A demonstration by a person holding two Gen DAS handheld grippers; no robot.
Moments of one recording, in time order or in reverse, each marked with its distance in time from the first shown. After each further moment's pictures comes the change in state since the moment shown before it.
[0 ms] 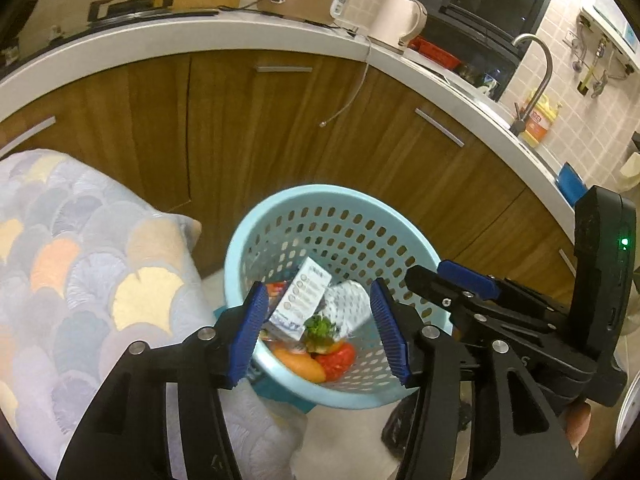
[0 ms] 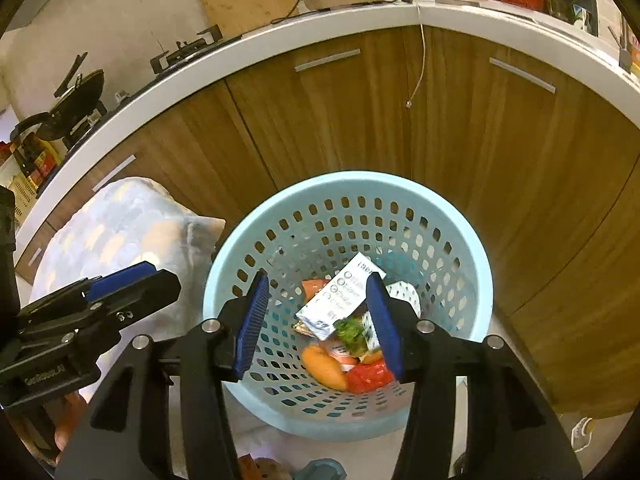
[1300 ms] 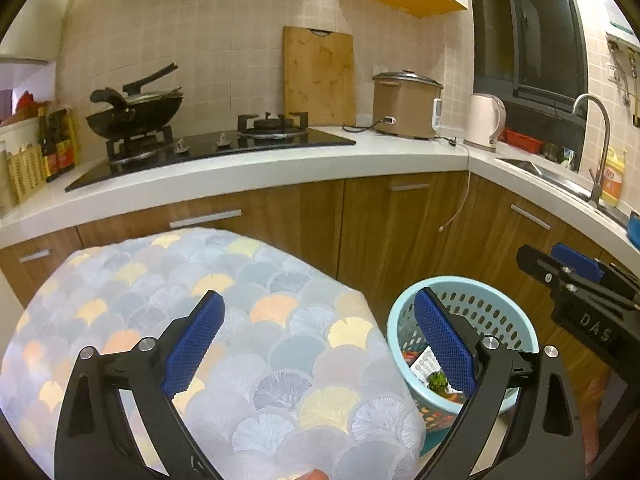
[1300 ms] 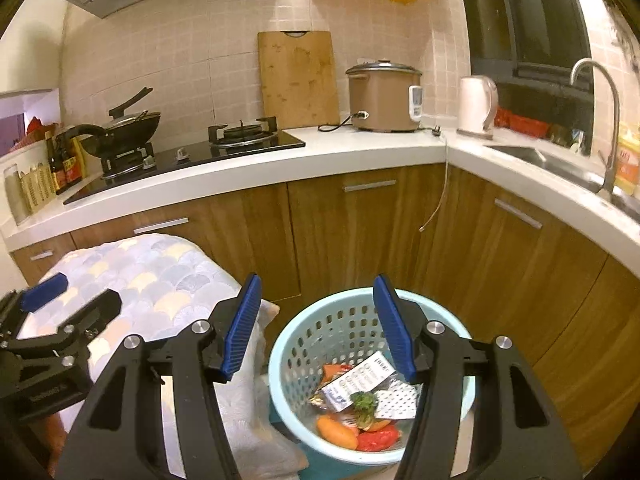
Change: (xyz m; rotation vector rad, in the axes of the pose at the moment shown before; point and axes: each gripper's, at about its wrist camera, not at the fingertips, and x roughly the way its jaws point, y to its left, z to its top) left arm -0.141 0.016 -0.030 -0.006 -0.394 0.460; right arm -0.089 0.090 0.001 -0.180 -0.360 -0.053
